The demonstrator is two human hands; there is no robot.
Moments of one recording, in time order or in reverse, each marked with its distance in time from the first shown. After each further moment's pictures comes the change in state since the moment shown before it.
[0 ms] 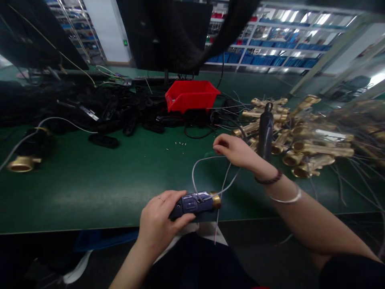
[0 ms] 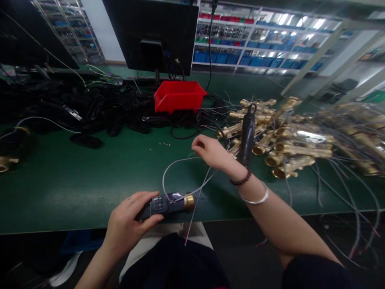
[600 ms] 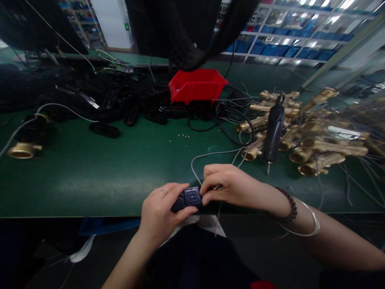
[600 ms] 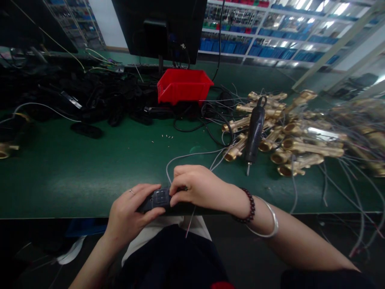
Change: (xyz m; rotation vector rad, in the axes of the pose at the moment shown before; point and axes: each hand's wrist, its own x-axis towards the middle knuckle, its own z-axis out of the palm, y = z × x) left_hand 0.001 0.003 0.000 -0.022 0.010 0.006; right_hand -0.056 -0.053 0.021 0.104 -0.308 -0.615
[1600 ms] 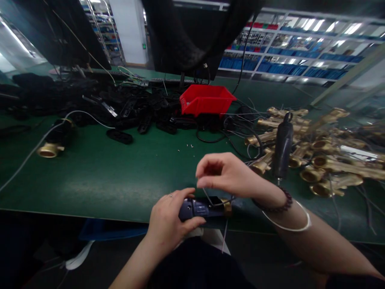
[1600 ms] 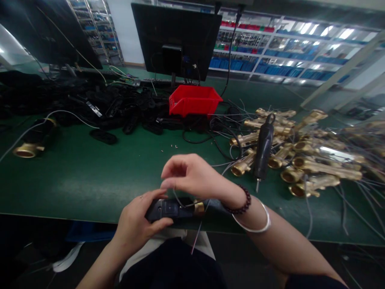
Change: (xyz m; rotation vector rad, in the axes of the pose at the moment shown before) left_hand 0.000 0.004 0.001 -0.013 -0.042 -0.148; right_hand 0.051 0.001 -0.011 0.472 0.072 0.235
